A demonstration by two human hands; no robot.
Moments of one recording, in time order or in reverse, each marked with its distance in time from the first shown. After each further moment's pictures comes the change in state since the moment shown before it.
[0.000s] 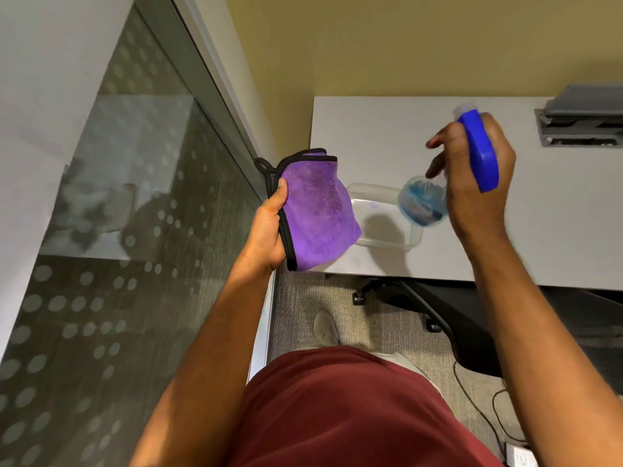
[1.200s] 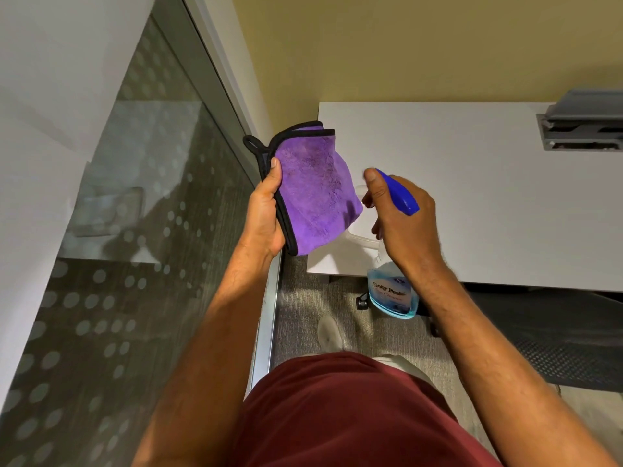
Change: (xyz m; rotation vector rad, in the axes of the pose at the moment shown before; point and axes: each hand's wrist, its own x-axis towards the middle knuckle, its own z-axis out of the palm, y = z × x) left_hand 0.002 0.025 -0.006 0.035 -0.090 0.217; right_hand -0.064 -0.019 0.062 -0.187 -0.174 0.283
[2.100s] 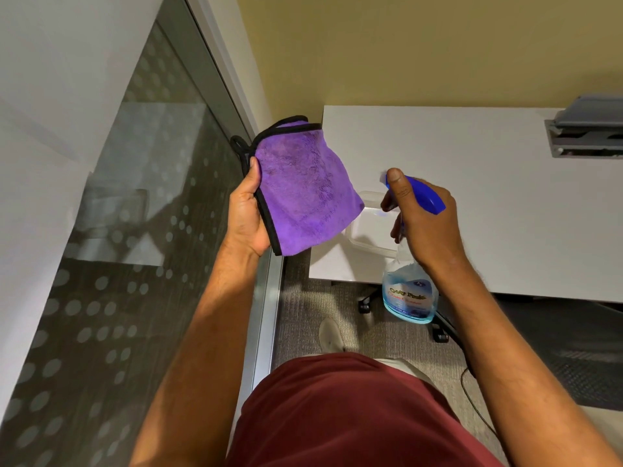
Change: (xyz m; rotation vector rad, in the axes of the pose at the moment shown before) left_hand 0.001 0.026 -0.007 -0.126 0.045 0.029; right_hand 0.021 0.003 -0.020 0.064 -0.052 0.037
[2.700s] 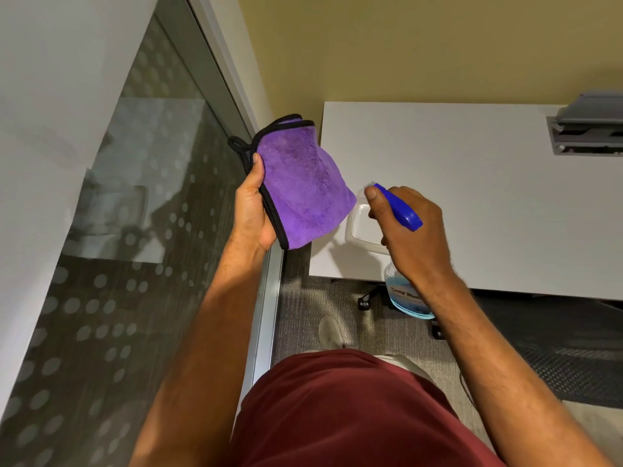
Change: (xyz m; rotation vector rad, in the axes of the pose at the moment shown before) left_hand 0.015 -0.009 -0.007 0.009 0.018 -0.004; right_hand -0.016 0.007 0.016 -0.130 -0.016 -0.094
